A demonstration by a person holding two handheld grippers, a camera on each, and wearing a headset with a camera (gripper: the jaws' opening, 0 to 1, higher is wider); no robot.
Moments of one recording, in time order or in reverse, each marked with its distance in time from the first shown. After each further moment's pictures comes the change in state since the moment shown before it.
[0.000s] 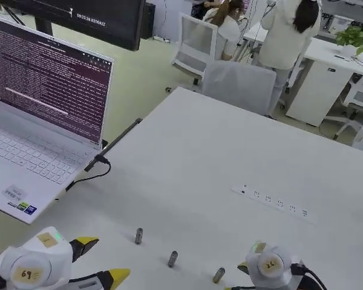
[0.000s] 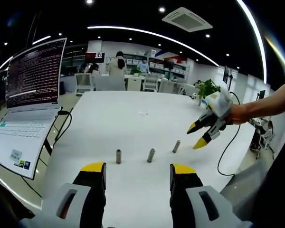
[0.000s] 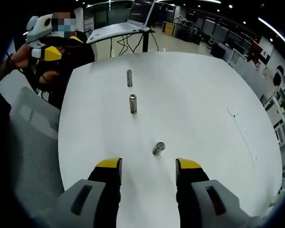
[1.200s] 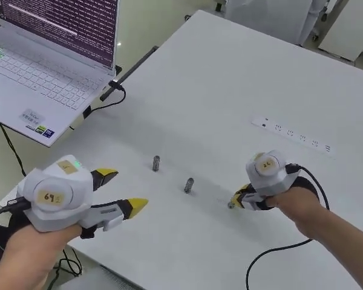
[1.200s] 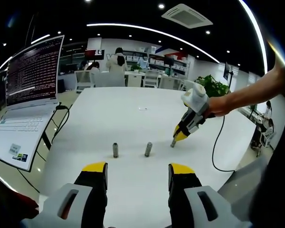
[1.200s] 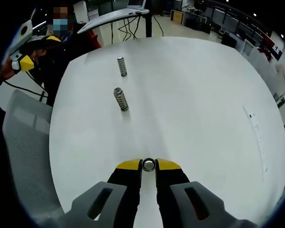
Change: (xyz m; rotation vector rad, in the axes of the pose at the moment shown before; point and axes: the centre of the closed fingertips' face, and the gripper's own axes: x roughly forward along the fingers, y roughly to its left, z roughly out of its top) left arm -0.001 -0.013 -0.012 0.005 0.034 0.010; right arm 0.063 -0.024 0.006 -0.017 0.123 0.102
